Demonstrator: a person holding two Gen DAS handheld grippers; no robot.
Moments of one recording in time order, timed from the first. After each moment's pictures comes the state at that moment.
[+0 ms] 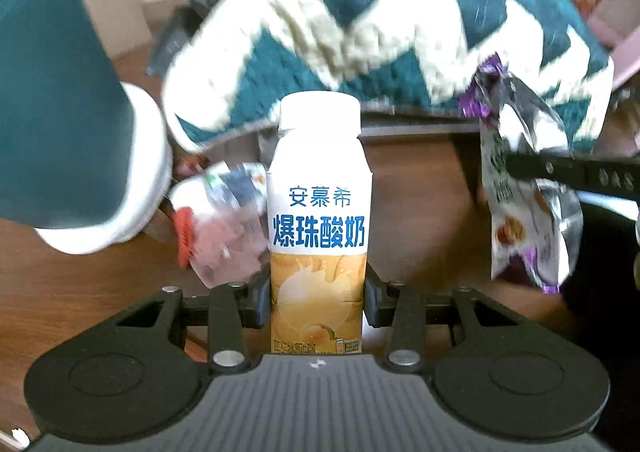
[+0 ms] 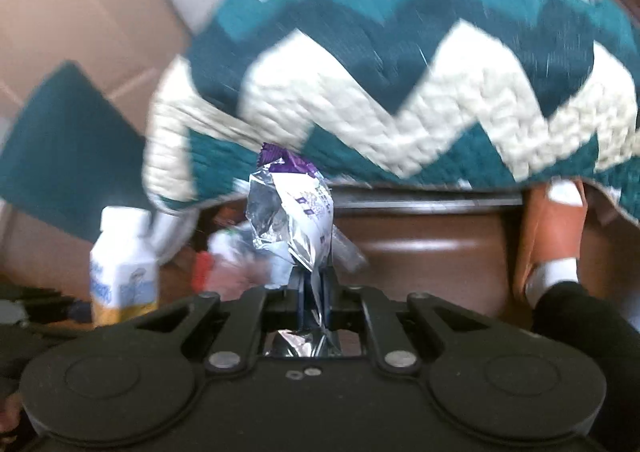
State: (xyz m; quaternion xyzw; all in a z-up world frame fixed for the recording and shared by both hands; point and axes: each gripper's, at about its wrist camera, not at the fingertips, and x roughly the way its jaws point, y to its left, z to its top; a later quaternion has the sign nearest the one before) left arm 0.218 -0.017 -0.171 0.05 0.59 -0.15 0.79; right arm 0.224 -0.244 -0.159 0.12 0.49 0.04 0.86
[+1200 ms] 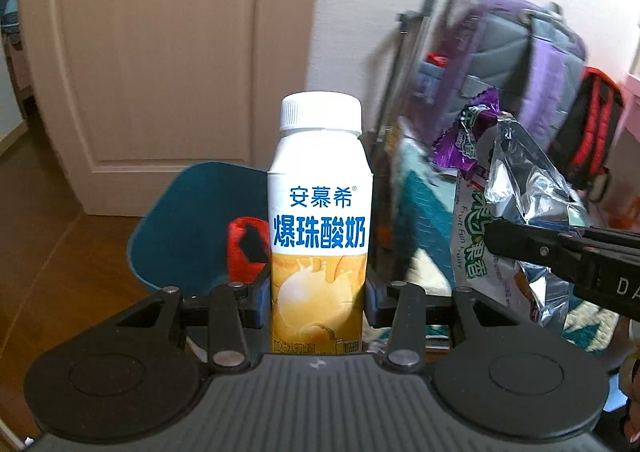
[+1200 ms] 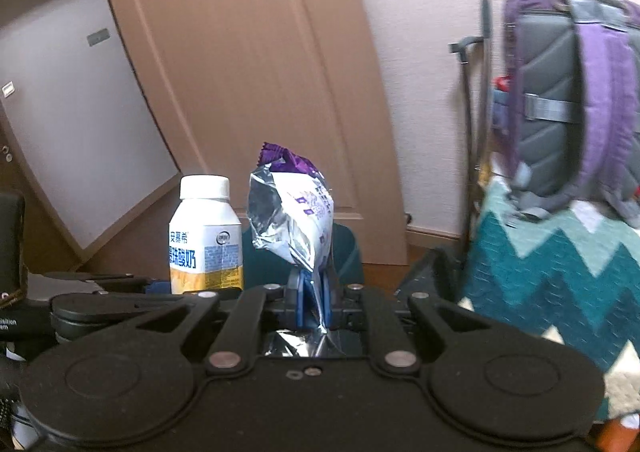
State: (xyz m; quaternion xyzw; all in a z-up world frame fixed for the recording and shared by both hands) left arm 0.236 0.141 0.035 -0.05 0.39 0.00 0.92; right arm 0.261 -0.050 0.054 0.04 0.30 0.24 0.92
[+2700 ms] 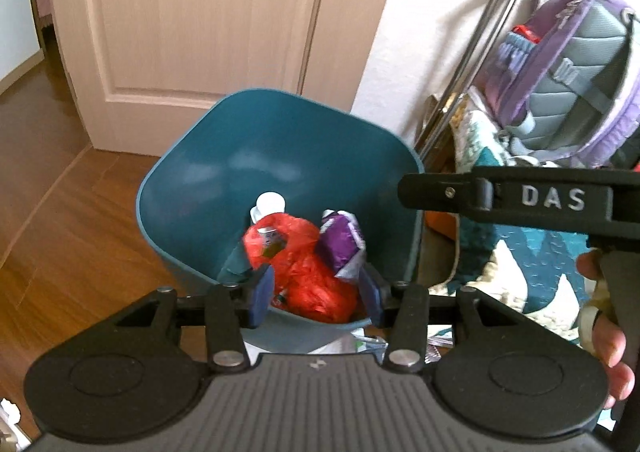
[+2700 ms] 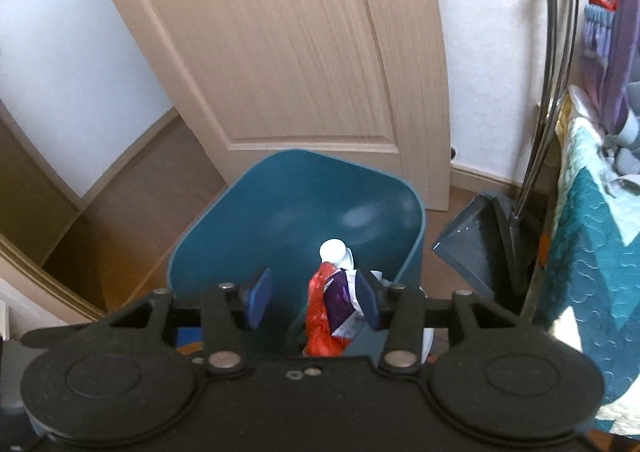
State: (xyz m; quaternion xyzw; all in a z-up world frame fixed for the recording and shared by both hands) left arm 0.281 0.222 -0.052 -0.10 0.45 0.02 0.89; right arm 0.384 0.048 -0.023 0.03 0.42 0.25 0.87
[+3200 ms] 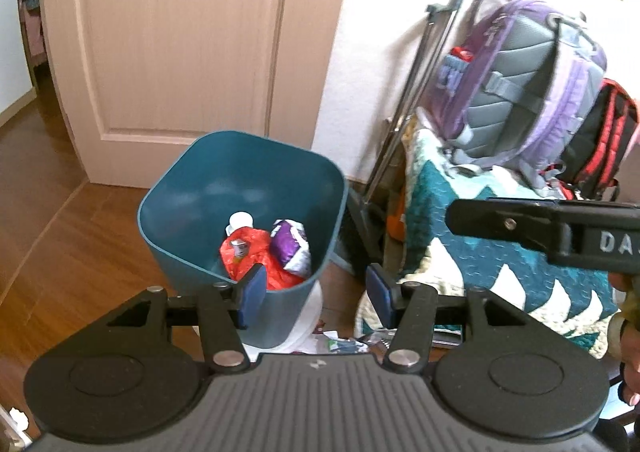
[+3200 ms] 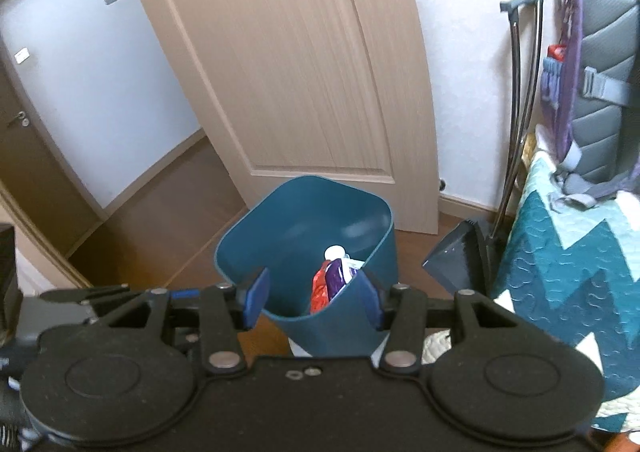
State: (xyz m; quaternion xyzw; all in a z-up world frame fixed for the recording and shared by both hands) left arm 0.215 0.169 0.021 -0.08 0.41 0.00 0.91; right arm 0.295 -0.020 0.042 0.02 0.37 0.27 0.89
